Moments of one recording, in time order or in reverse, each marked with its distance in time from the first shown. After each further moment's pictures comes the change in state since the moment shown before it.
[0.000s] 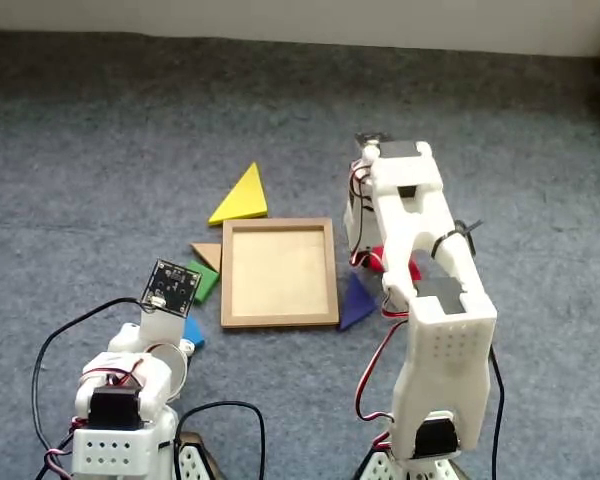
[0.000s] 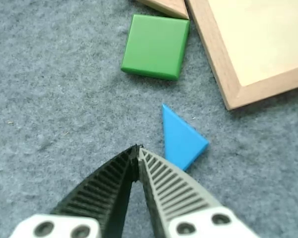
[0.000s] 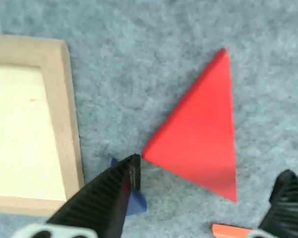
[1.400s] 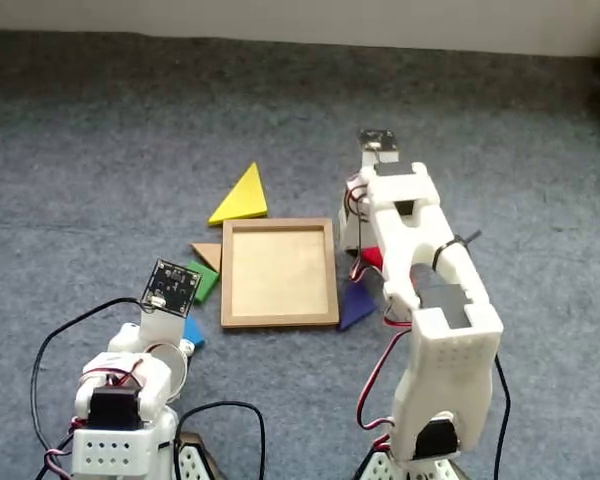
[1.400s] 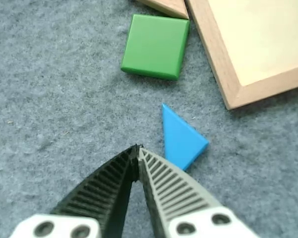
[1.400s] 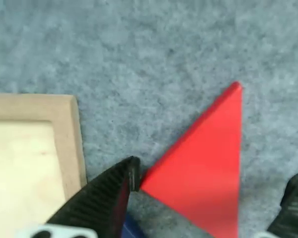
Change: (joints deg) left arm 0.0 0.0 0.0 0.0 0.0; right arm -0.8 -3.7 12.1 -19.2 -7.3
